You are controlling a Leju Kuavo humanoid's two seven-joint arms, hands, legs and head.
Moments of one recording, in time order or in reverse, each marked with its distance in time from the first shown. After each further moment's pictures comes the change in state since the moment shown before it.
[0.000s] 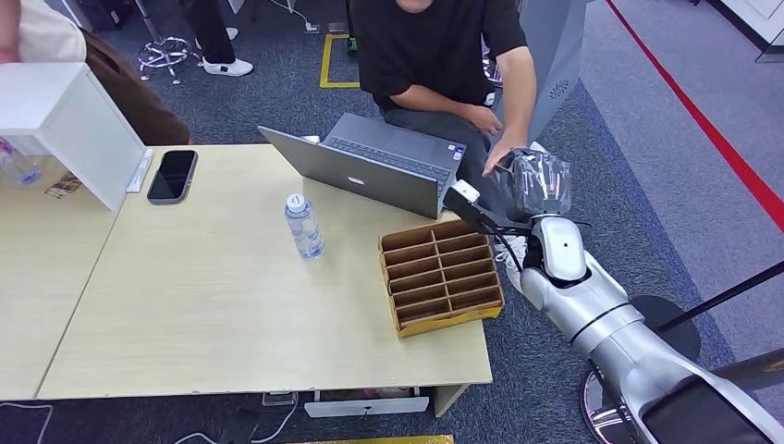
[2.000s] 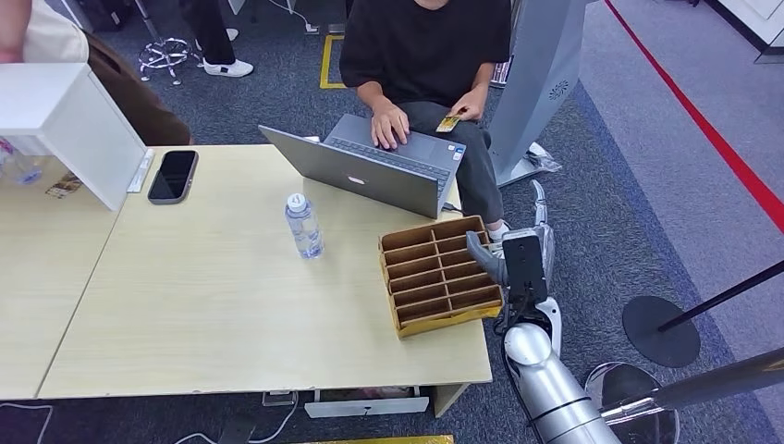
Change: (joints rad) left arm 0.017 0.001 0.001 0.000 0.055 0.012 -0.064; right arm 0.425 0.266 -0.411 -0.247 -0.798 -0.114 -0.668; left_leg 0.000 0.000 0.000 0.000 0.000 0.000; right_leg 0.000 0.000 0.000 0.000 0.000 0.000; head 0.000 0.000
